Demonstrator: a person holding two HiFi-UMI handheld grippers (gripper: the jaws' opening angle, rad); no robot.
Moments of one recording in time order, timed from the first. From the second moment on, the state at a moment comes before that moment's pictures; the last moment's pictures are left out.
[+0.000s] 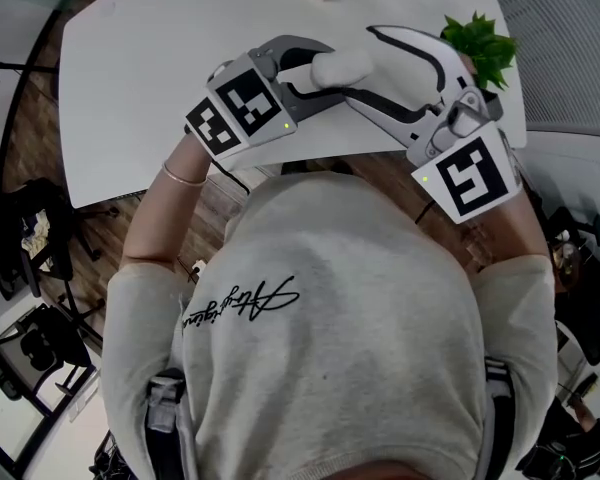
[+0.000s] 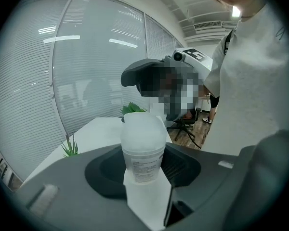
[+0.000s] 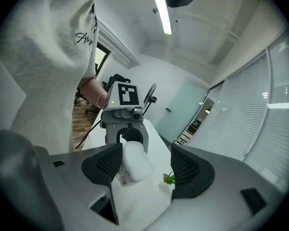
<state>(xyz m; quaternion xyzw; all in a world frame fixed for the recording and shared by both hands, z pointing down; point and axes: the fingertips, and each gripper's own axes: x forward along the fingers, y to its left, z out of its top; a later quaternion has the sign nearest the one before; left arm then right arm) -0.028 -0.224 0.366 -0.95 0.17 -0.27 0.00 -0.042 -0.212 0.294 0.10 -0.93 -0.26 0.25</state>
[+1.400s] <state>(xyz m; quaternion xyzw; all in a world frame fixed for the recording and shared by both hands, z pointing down) -0.014 -0.218 0.359 -0.95 0.13 -0.26 0.06 -0.052 -0.200 0.329 -0.12 -0.82 -0.25 0.51</state>
